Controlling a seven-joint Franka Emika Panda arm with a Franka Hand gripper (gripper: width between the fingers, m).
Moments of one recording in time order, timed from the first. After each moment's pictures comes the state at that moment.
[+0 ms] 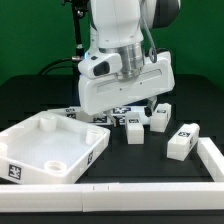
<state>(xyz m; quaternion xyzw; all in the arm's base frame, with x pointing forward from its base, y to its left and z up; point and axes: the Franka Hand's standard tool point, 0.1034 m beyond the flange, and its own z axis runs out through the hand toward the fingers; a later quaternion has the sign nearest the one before) 0.408 0.032 0.017 -0.98 -0.17 0.00 0.08</state>
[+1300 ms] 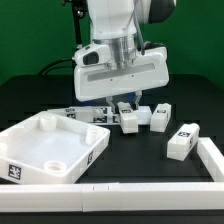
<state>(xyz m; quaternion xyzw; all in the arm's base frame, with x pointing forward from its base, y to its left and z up) 0.374 0.019 0.027 -1.00 -0.07 0.00 0.07</state>
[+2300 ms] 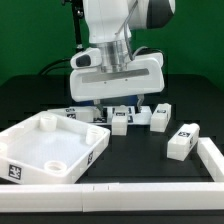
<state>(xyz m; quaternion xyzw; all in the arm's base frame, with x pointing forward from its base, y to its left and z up) 0.364 0.010 0.016 -1.00 0.04 -0.01 0.07</state>
